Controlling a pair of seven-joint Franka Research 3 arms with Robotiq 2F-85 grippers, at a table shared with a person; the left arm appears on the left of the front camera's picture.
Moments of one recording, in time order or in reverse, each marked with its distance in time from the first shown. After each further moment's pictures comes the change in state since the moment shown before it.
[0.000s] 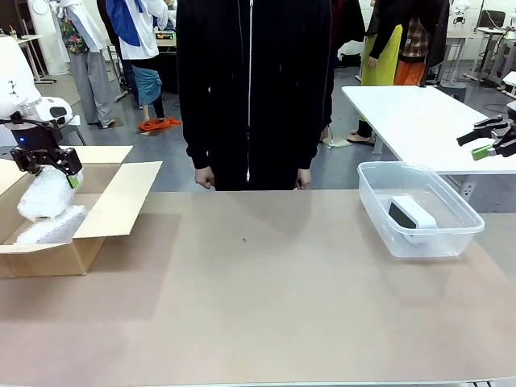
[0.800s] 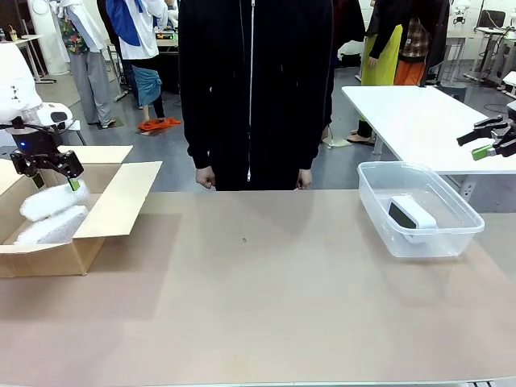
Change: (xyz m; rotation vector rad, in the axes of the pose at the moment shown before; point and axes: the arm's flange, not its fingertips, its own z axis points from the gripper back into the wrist) left arm 0.002 0.006 -0.010 -0.001 0.016 0.012; right arm 0.000 0.000 0.000 0.000 0.000 0.000
